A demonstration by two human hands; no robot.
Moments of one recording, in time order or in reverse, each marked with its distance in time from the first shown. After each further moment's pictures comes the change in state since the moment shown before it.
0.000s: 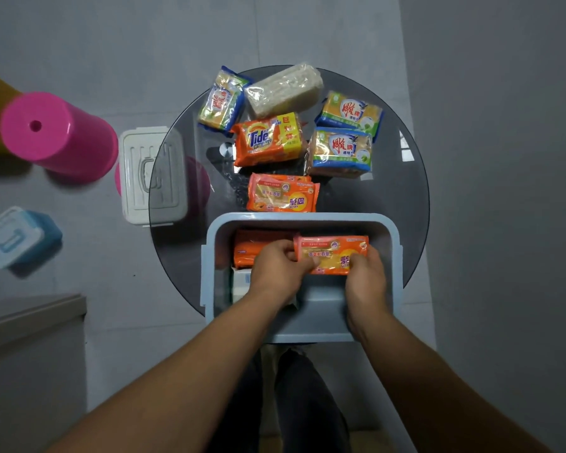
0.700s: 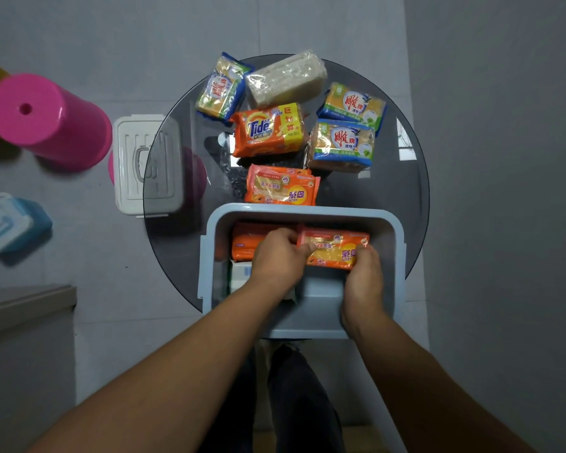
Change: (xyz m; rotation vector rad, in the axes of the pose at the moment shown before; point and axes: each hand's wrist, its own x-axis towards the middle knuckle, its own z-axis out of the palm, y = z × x) left_hand 0.015 0.002 0.005 0.168 0.044 0.037; right_hand -0.009 -0.001 0.004 0.176 -0.013 0.079
